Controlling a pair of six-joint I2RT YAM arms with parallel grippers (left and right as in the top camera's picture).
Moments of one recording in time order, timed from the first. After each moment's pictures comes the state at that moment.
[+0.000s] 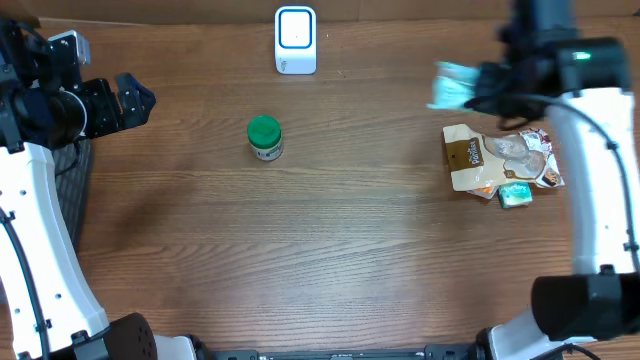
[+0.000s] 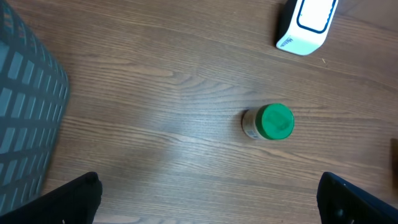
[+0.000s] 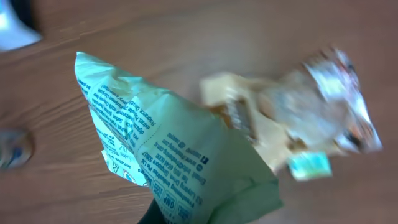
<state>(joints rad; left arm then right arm) 0.33 1.60 1.91 -1.33 0.28 0.00 -0.01 1.75 1.90 -1.34 -0.03 0.28</state>
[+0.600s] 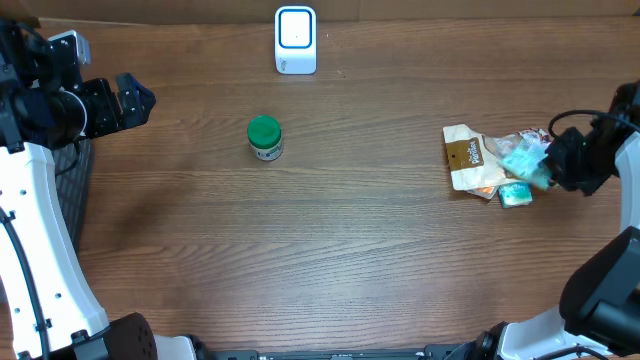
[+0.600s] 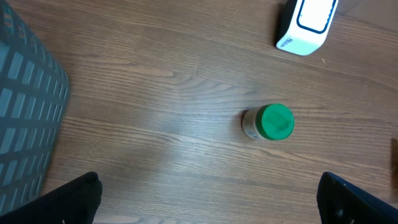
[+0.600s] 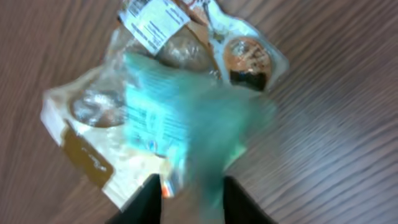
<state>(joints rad) 0.33 1.60 1.91 -1.33 0.28 0.00 -0.47 1.75 1.41 -1.06 -0.16 0.39</state>
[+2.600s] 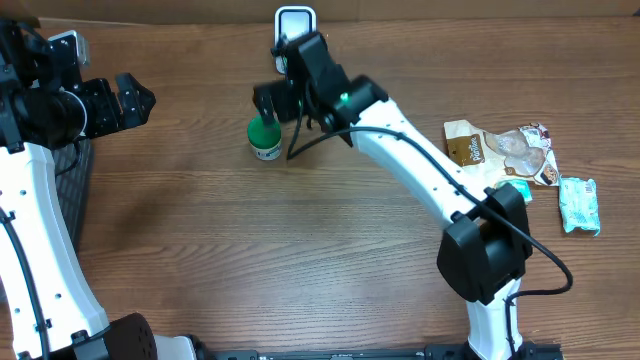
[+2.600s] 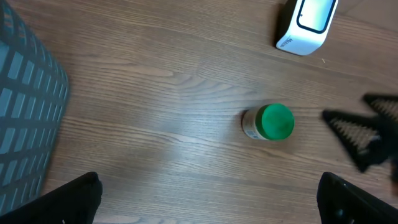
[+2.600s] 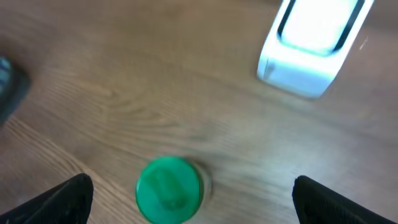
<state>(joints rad) 0.33 1.60 1.91 -1.33 0.28 0.00 0.63 2.10 1.96 -0.63 -0.03 0.23</state>
